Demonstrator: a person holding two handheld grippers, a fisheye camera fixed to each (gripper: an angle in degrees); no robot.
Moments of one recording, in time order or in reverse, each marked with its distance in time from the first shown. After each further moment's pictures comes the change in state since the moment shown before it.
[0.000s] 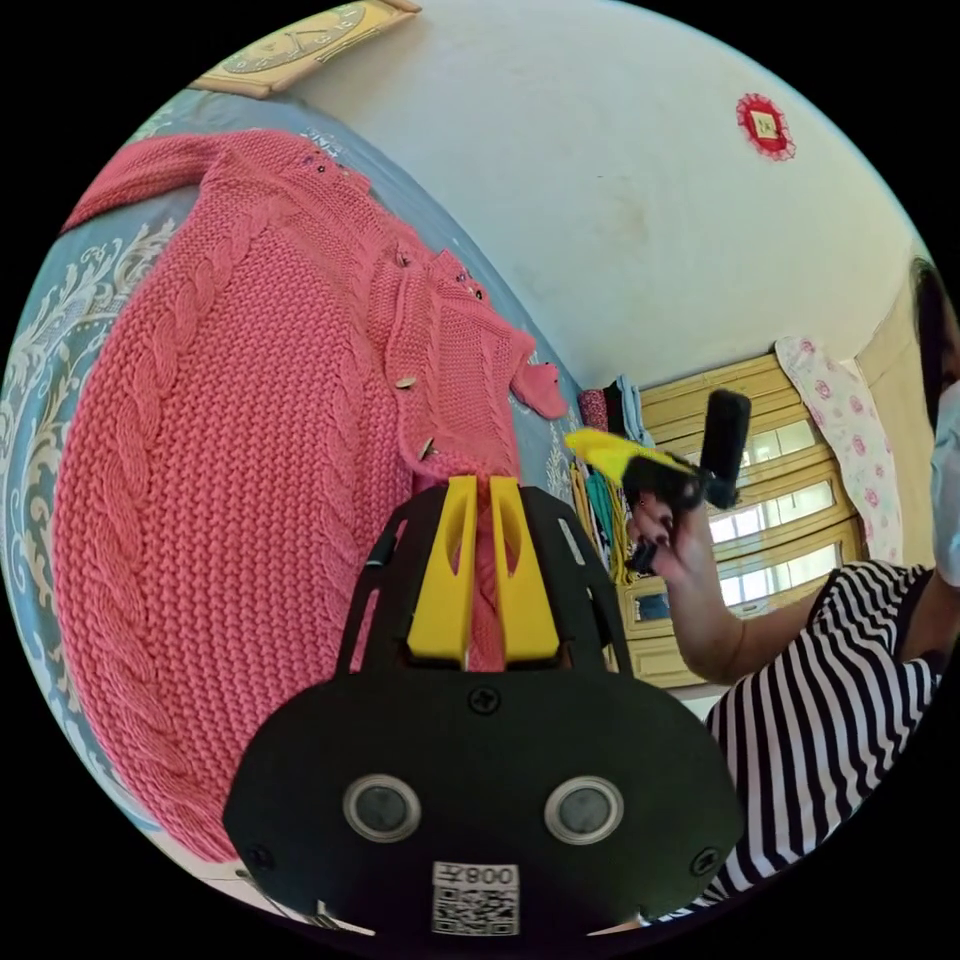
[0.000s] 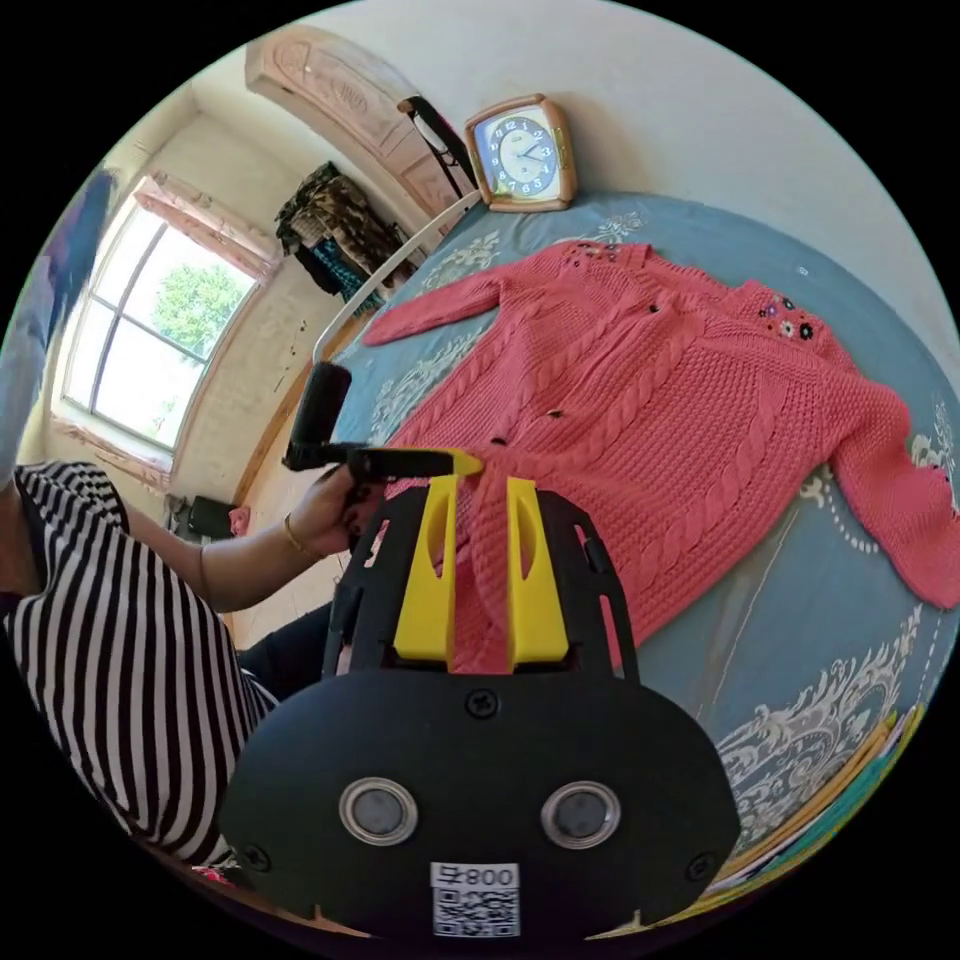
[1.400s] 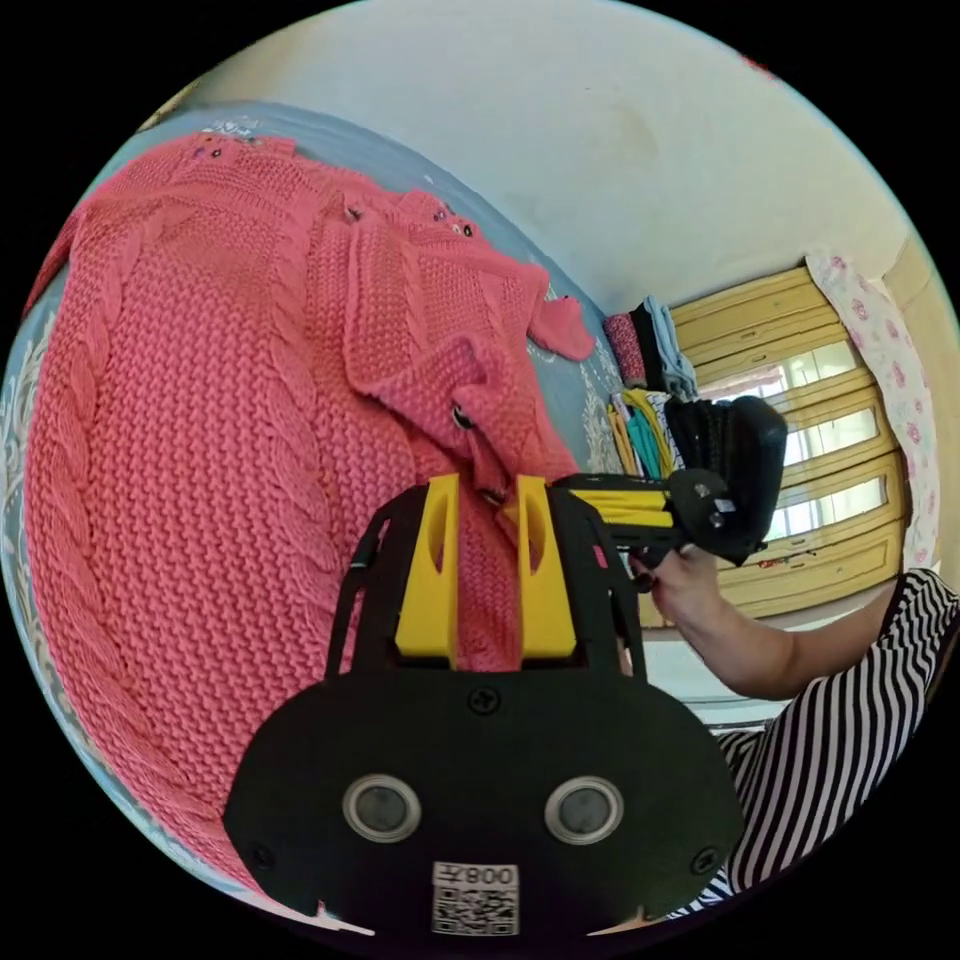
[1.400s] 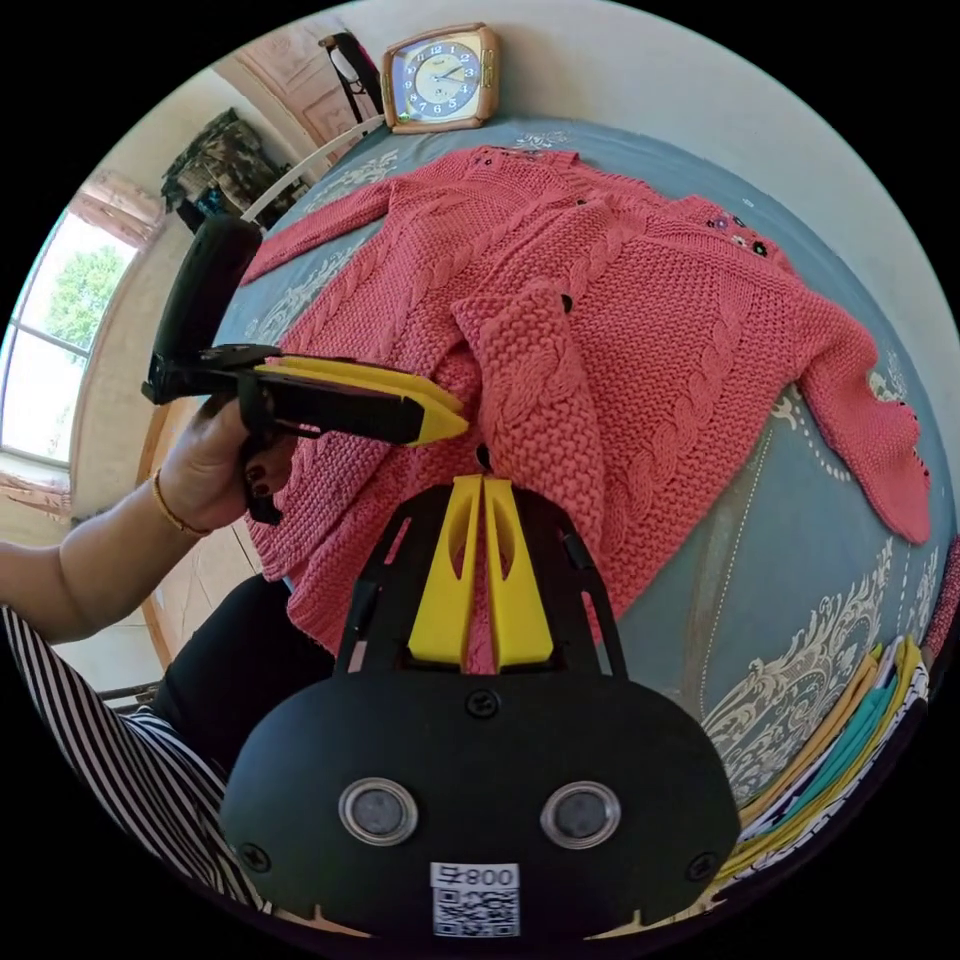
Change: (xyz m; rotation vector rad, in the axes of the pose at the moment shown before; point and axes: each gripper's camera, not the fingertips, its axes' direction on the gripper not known) left arm -0.007 -0.032 0.036 -0.195 -0.102 0.128; right arm -0.042 0.161 0.133 -0.176 0.341 0.097
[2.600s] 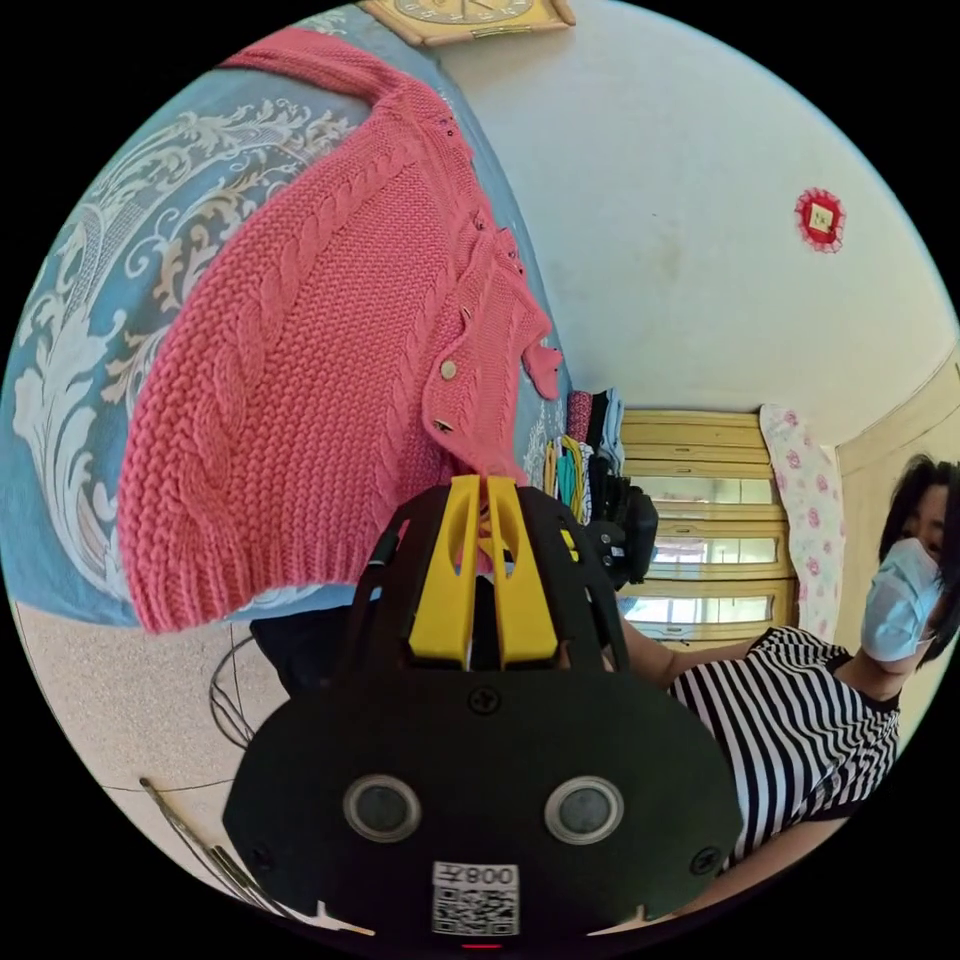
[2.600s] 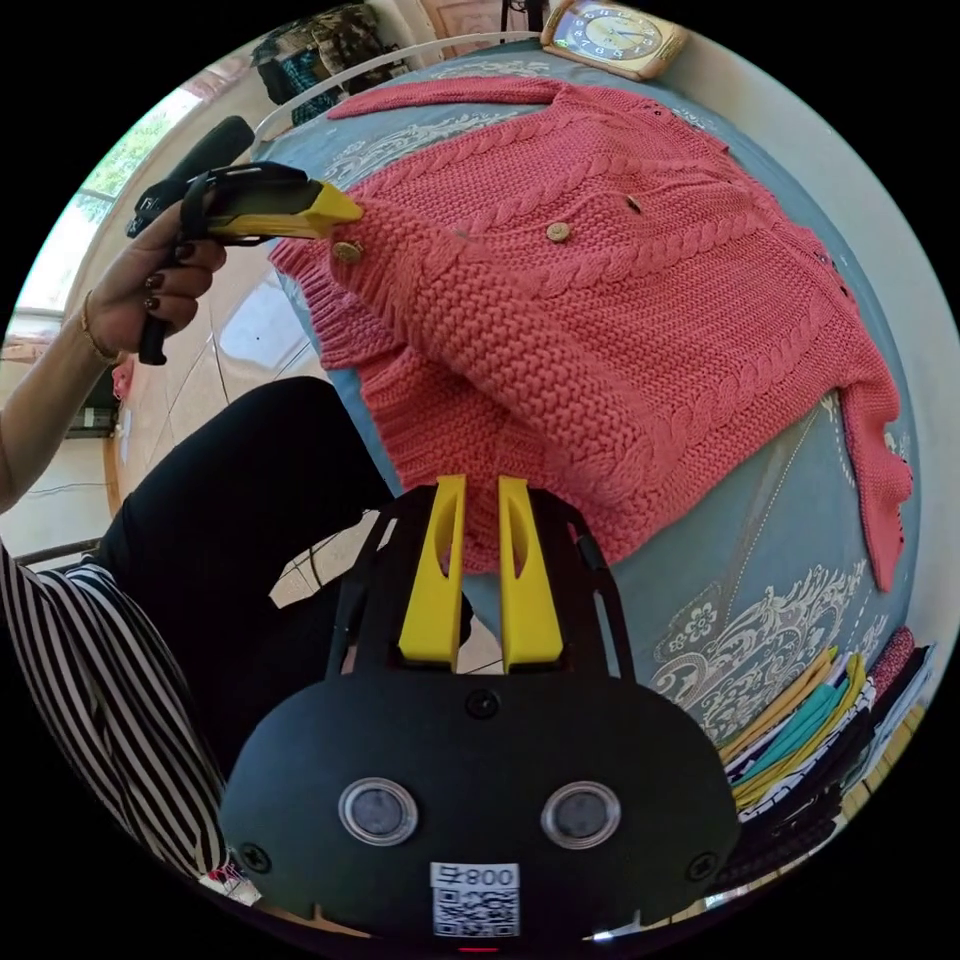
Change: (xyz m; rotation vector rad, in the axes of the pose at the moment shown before) left arm -0.104 0.171 -0.127 0.129 0.255 -0.375; right arm -0.034 0.182 0.013 -0.240 0.076 -0.269
